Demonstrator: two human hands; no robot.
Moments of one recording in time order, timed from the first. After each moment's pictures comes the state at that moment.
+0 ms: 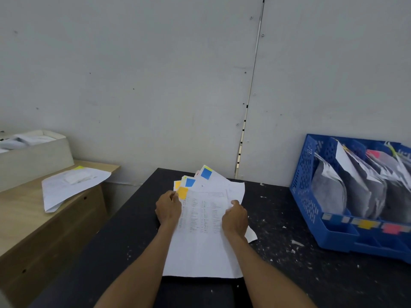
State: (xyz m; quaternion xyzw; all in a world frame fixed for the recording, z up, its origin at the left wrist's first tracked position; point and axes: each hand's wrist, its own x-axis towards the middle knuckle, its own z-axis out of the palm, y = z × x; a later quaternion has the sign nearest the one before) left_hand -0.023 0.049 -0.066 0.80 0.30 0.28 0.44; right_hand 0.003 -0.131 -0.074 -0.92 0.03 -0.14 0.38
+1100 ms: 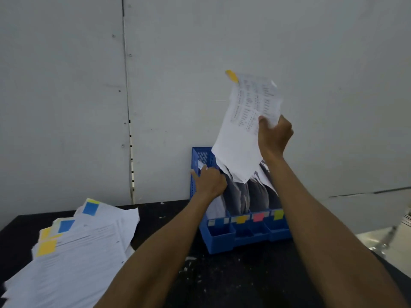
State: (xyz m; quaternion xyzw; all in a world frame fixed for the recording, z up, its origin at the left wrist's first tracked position) left_hand 0.084 -0.342 0.082 0.93 -0.16 0.17 0.27; right_hand 0.025 -0.474 0.221 -0.67 0.03 -0.56 0.49
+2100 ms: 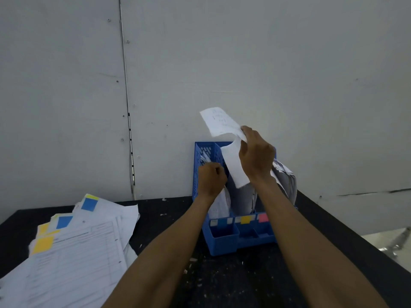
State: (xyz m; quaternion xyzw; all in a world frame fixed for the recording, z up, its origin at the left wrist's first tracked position) left_hand 0.123 -0.352 0.058 0.77 -0.20 0.38 0.47; right_hand 0.074 -0.471 0.143 -0.77 -0.09 -0.62 0.12
